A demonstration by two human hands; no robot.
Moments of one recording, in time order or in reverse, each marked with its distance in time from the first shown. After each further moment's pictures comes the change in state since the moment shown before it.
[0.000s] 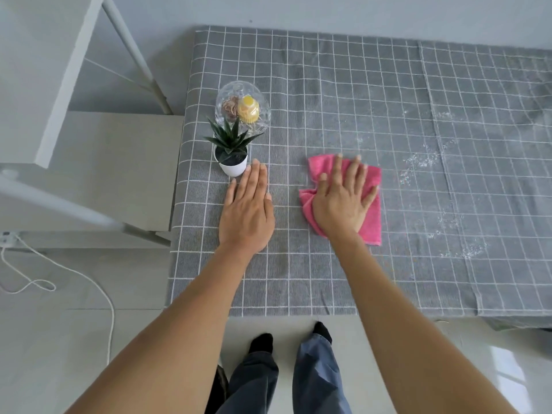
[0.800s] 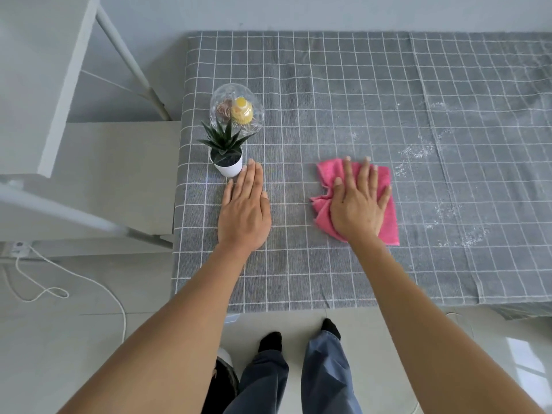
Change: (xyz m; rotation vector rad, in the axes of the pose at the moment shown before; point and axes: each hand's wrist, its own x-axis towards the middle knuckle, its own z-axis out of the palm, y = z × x) left_hand -0.001 -0.001 -0.001 0.006 0.002 0.007; right_hand -0.006 0.041 -0.010 -0.037 -0.011 -0.050
